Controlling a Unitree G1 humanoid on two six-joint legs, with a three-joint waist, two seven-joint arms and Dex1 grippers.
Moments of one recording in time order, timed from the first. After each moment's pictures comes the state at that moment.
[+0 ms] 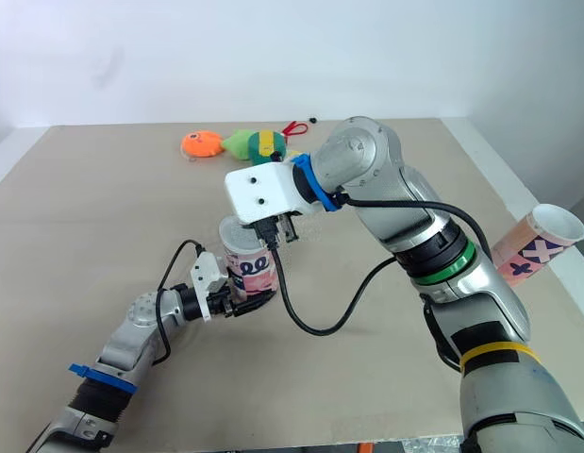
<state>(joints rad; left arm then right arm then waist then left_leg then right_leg) -0.27 0.30 -0.20 0.10 -0.24 0.05 -0.87 -1.15 -0.58 0.48 -0.08 -0.08 0.31 1.35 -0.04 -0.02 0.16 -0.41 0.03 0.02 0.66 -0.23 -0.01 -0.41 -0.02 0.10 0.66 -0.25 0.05</state>
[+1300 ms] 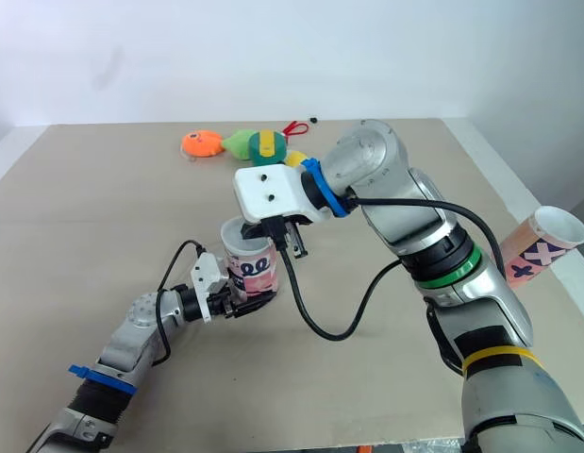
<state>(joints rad) -0.26 0.30 -0.20 0.09 -0.24 0.05 -0.87 -1.11 -0.60 0.47 -0.12 0.02 0.42 1.43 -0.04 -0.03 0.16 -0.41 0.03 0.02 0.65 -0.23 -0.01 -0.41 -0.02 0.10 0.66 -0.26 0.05</state>
